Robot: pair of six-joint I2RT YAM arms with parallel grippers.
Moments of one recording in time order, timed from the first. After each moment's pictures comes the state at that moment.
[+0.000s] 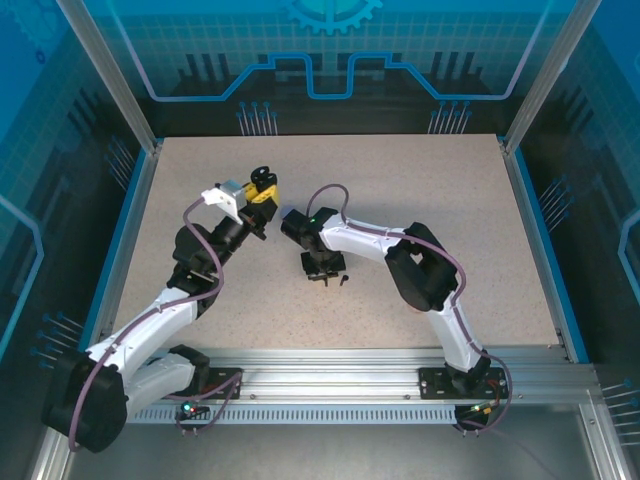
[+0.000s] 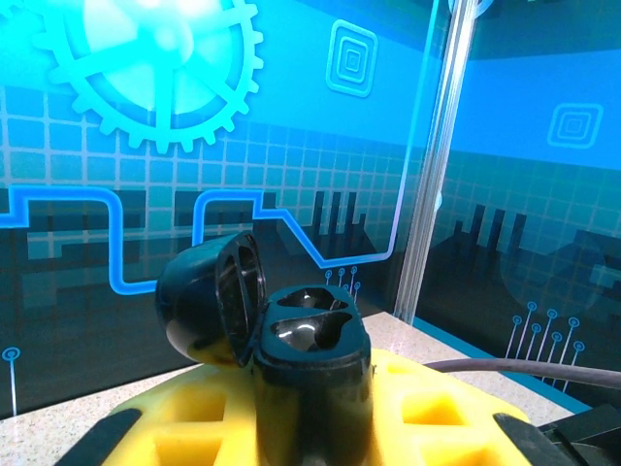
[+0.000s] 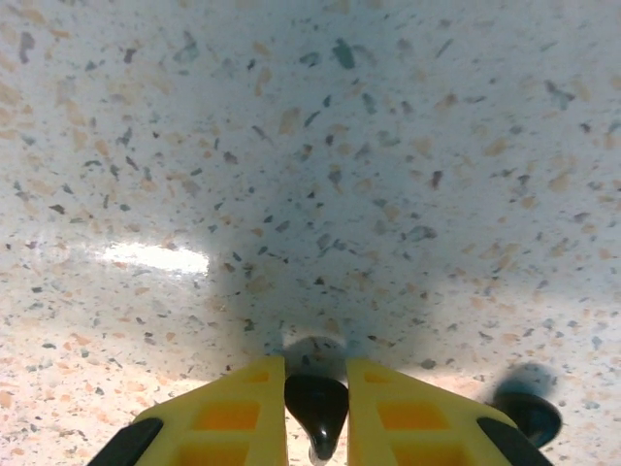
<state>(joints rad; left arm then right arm) -0.35 1.02 0.54 0.75 0.22 -0.19 0.86 2.18 1.69 -1.06 0.07 0.72</state>
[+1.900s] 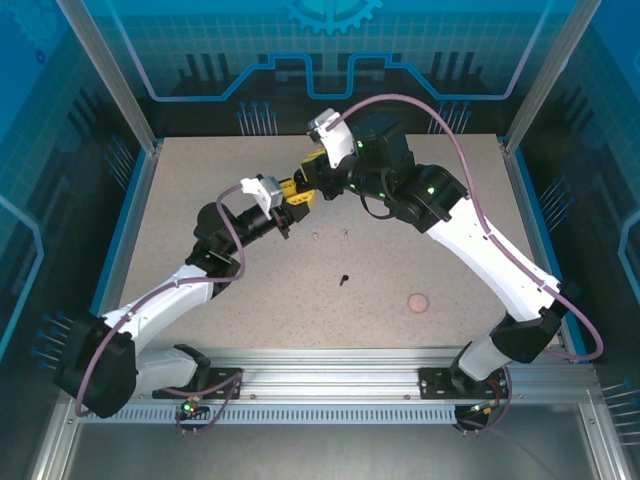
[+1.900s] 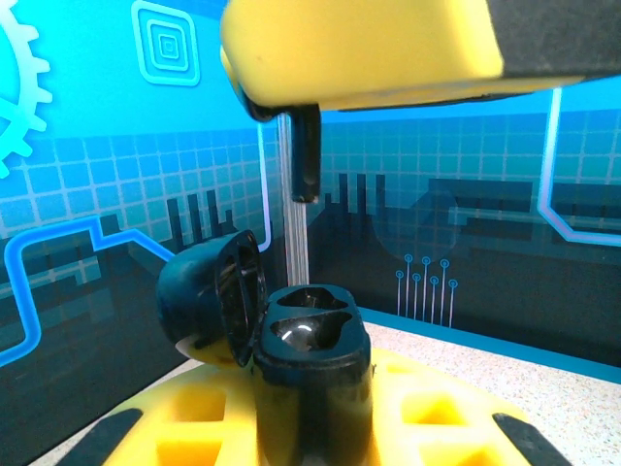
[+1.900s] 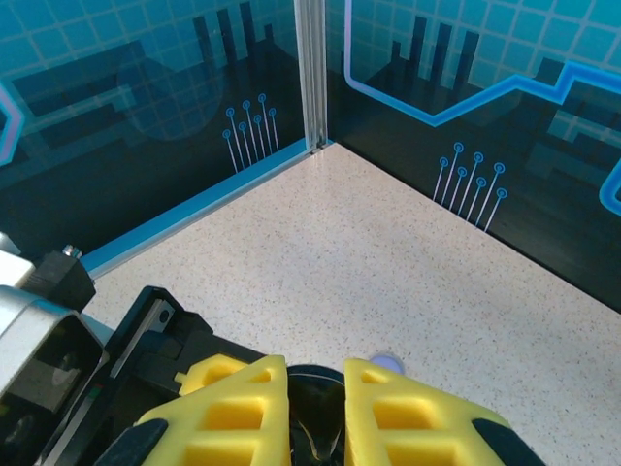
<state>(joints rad) -0.44 1.21 0.71 0.75 0.49 -0.06 0.80 1.55 1.87 -0.70 -0.03 0.02</state>
